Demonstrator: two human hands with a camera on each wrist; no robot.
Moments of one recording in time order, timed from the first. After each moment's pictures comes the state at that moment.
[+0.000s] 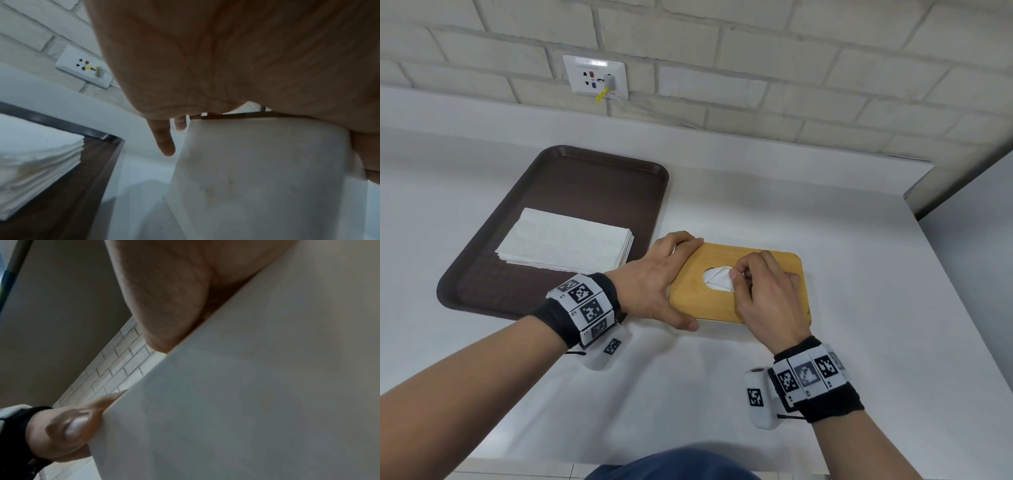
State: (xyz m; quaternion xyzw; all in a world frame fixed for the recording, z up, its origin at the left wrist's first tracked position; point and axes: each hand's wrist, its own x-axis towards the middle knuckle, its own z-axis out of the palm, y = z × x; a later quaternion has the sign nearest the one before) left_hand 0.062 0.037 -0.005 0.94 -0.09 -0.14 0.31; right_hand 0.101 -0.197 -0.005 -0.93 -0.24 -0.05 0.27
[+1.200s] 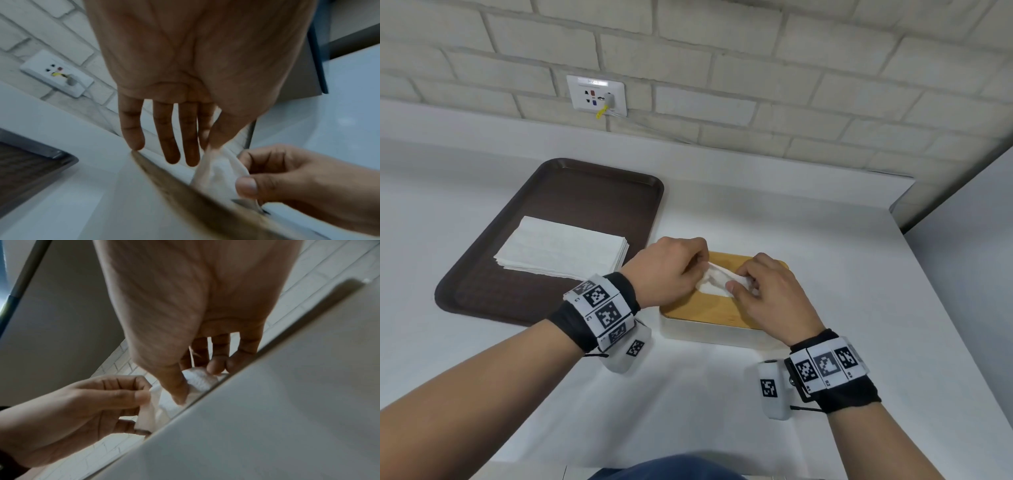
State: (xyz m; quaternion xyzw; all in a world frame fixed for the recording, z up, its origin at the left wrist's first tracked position) left_hand 0.070 0.000 0.035 0.95 -0.08 0.03 0.29; right_hand 0.121 -0.221 0.021 -0.92 -0.31 0.02 0.26
